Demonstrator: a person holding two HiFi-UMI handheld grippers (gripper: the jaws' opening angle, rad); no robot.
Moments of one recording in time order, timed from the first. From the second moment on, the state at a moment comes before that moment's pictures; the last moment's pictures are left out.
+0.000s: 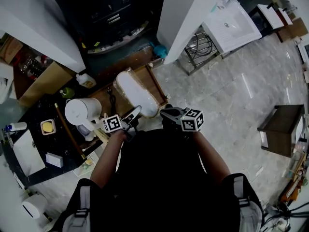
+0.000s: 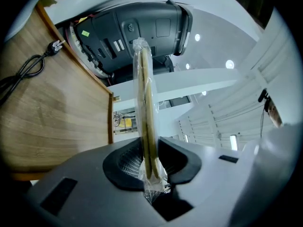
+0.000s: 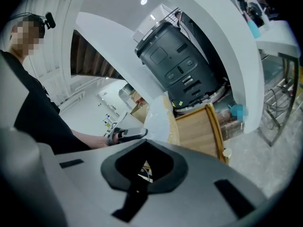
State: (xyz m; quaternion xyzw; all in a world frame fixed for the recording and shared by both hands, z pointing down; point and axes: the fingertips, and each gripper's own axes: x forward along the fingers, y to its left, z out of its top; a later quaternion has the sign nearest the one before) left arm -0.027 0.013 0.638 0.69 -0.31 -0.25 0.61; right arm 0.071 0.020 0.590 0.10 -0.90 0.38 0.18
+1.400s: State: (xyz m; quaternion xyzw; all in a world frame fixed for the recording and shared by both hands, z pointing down) left arm -0.065 0.033 0.606 0.67 -0.42 -0.30 0.53; right arm 0.039 -0.019 0.590 0.00 -0.90 0.38 0.20
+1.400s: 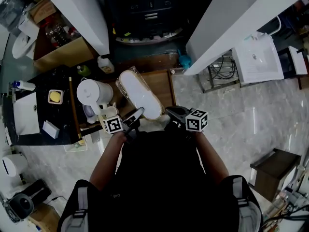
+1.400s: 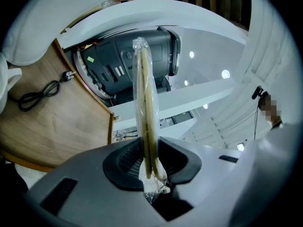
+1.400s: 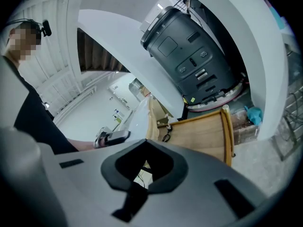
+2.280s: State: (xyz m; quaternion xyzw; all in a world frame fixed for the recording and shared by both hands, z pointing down) left arm -0.074 0.030 0.592 0.65 -0.46 -0.33 0.51; right arm 0.021 -0.052 0.586 -0.04 -0.91 0.35 0.22
